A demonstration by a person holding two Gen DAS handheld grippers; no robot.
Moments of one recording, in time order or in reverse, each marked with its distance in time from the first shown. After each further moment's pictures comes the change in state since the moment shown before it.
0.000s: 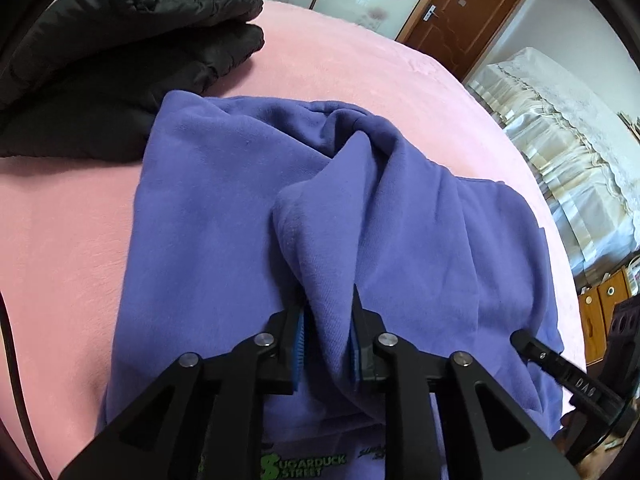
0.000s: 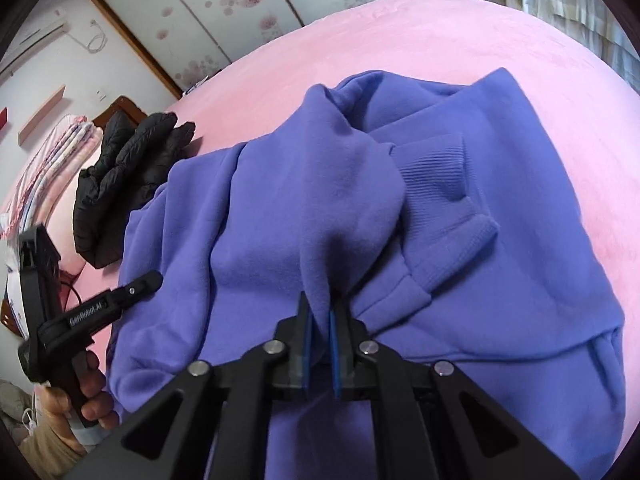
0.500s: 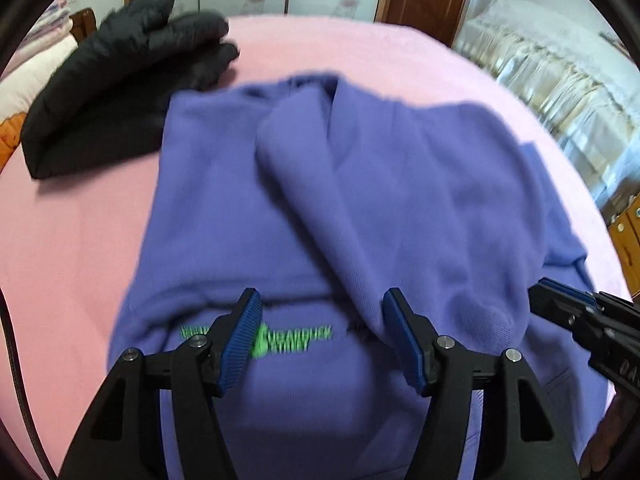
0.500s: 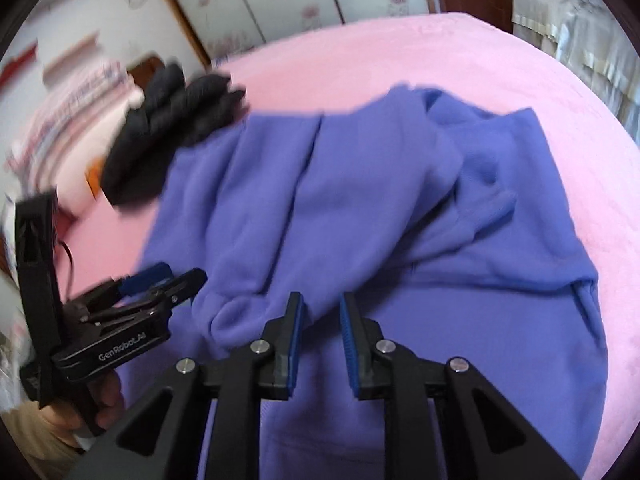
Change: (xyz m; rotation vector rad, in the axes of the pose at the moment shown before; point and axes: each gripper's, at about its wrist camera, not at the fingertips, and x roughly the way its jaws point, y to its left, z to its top) left arm -0.045 -0.037 -0.065 0.193 0.016 0.153; right arm -0.036 0.064 -0.050 -0.207 0.047 -0.062
